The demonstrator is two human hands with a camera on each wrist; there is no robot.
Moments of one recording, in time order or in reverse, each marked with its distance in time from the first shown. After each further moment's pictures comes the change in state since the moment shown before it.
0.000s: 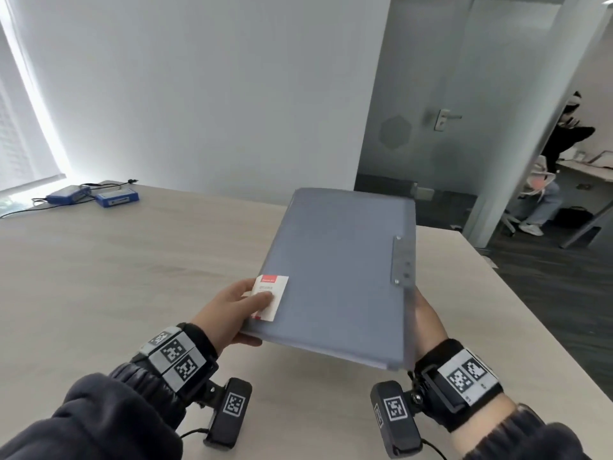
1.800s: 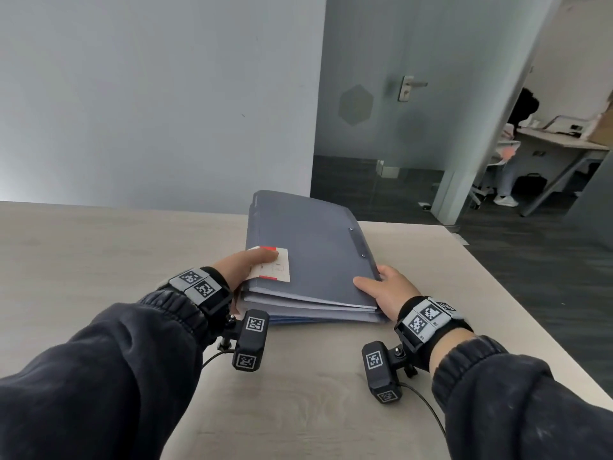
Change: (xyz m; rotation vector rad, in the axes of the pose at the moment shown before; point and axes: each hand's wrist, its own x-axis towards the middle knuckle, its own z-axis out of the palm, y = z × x) left_hand 0.313 0.016 0.096 0.022 -0.141 -0.462; right_hand 0.286 -0.033 -0.147 -0.968 0.357 -0.024
